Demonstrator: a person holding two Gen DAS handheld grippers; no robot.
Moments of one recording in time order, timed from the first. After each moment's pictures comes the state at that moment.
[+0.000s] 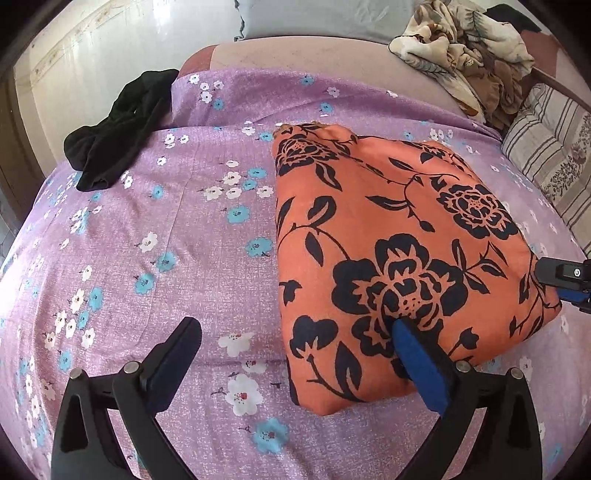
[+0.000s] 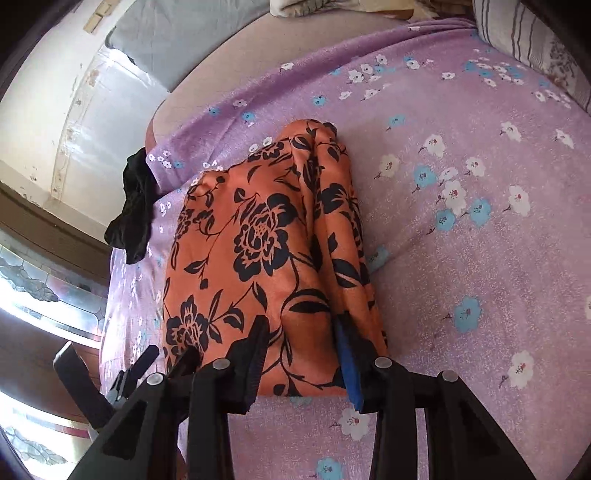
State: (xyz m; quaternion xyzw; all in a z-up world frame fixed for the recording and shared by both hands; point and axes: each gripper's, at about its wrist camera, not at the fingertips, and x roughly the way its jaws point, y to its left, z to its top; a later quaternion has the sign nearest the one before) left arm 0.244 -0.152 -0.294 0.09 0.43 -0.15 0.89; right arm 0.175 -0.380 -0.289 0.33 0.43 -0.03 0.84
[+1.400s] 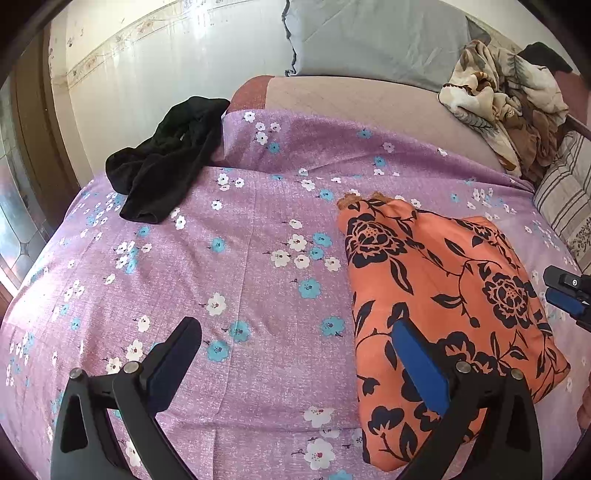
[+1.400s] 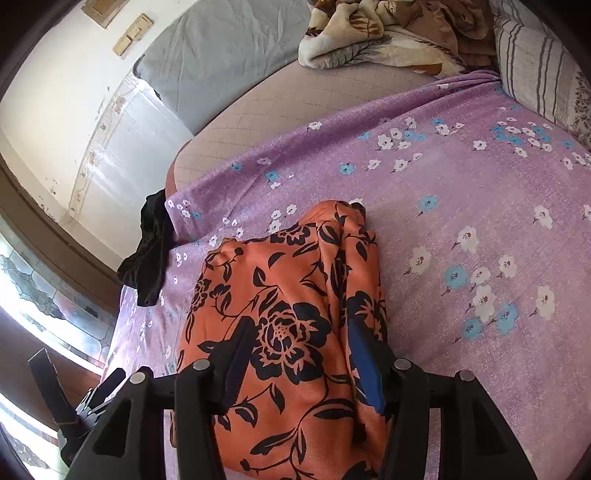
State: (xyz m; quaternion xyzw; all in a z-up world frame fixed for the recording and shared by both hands) left arm 0.283 -0.120 -0.247 0.07 0.38 -0.10 0.92; right arm 0.220 -0.398 -0.275 0.32 0.33 -0.03 0.89
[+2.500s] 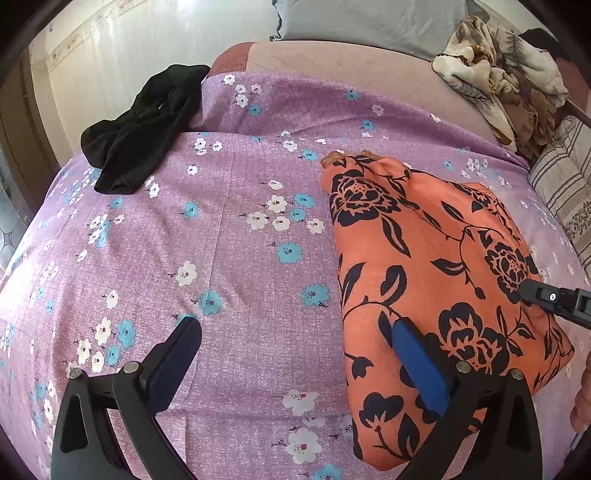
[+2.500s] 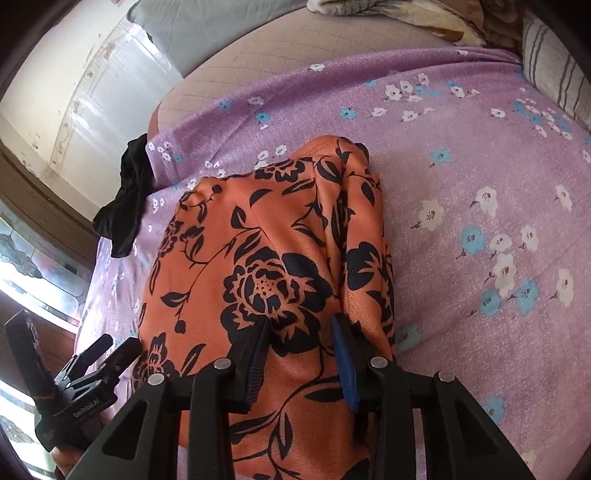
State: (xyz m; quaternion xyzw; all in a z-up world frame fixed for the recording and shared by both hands) left arm 0.290 -0.130 -0.275 0.07 0.43 -0.12 0.89; right arm 0.240 -0.375 -0.297 0.27 0.42 -0.02 0.87
